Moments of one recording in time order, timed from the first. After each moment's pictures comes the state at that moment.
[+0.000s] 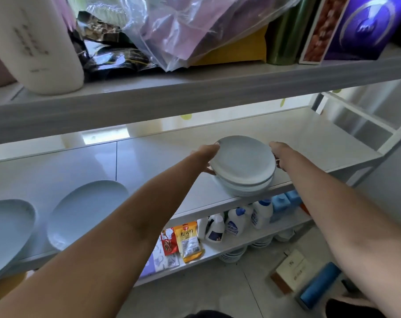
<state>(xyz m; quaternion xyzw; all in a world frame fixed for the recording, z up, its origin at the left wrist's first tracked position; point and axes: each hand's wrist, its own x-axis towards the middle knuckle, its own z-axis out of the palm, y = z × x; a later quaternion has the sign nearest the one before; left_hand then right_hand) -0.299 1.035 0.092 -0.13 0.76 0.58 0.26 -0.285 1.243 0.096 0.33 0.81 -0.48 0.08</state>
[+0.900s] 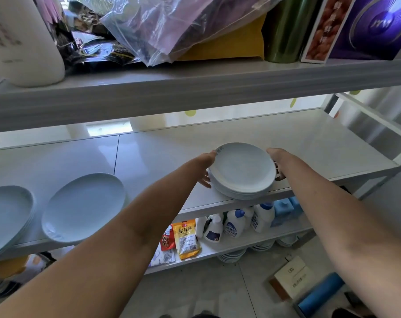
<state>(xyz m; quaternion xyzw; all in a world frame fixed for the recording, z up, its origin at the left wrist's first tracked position) -0.292 1.047 0.077 -0.19 0.73 0.55 0.35 -0.287 1.244 0.094 0.34 0.80 -0.46 0.18</state>
